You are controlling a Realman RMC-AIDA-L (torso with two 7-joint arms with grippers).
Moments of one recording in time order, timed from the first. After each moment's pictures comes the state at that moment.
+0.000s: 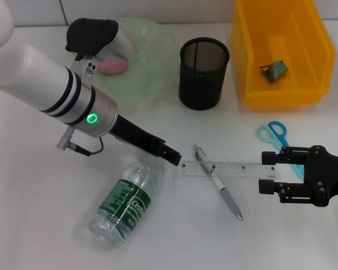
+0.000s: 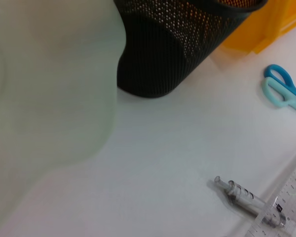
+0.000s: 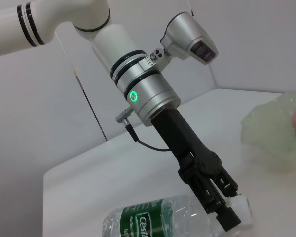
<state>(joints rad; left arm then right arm) -0.75 -2.08 1.46 0.87 2.28 1.26 -2.64 0.41 2.01 -0.65 -0.55 -2.05 -1.78 1.27</state>
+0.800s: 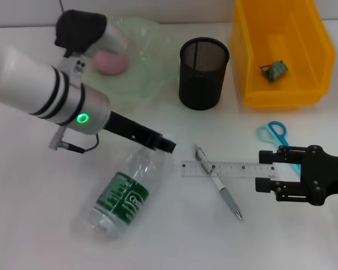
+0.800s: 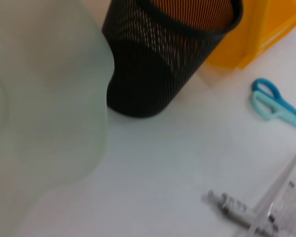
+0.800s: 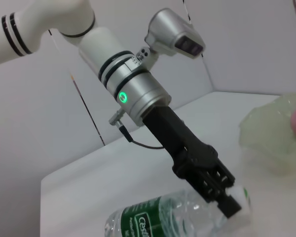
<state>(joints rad) -0.64 -2.08 1.51 1.03 2.26 1.25 -2.62 0.42 2.02 -0.64 -0.54 -2.05 -1.76 1.27</state>
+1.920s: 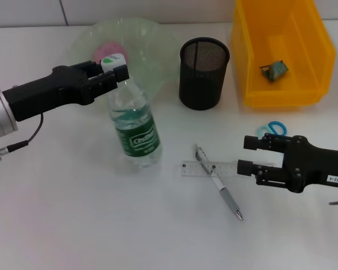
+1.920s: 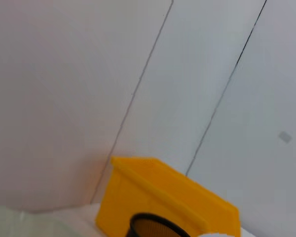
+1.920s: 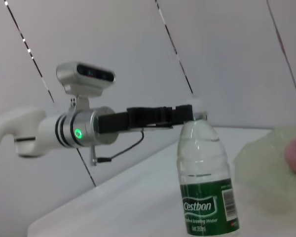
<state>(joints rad) -0.30 -2.07 1.13 0.87 1.45 1.31 -1.64 0.42 2.06 -0.62 -0.48 -1.97 -1.71 1.24</state>
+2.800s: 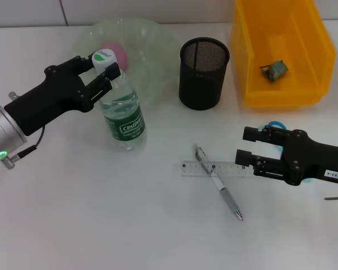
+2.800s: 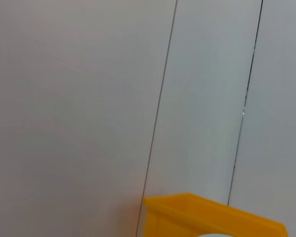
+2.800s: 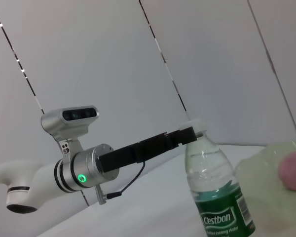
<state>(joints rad) -0.38 -2.07 1.07 0.46 1.18 1.35 -1.00 0.42 2.07 -0.58 -0.44 -1.95 -1.71 1.22</state>
